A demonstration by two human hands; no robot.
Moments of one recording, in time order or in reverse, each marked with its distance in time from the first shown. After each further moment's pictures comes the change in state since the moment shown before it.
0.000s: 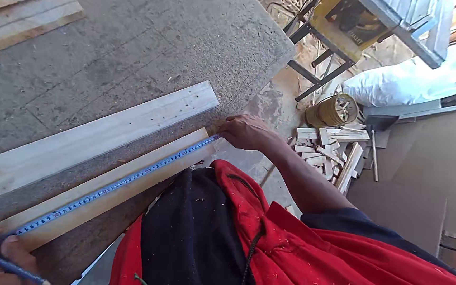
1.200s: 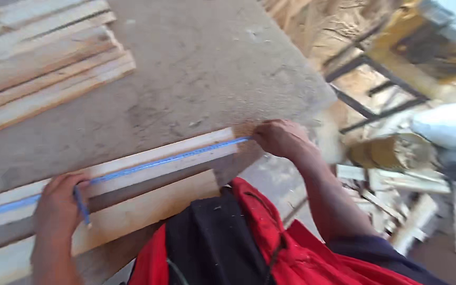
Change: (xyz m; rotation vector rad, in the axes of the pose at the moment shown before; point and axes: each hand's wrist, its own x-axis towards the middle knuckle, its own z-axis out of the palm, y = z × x) left_hand 0.150 0.127 0.033 0.170 -0.349 0.180; right_hand 0.068 0.082 -0.079 -0.058 0.179 0.073
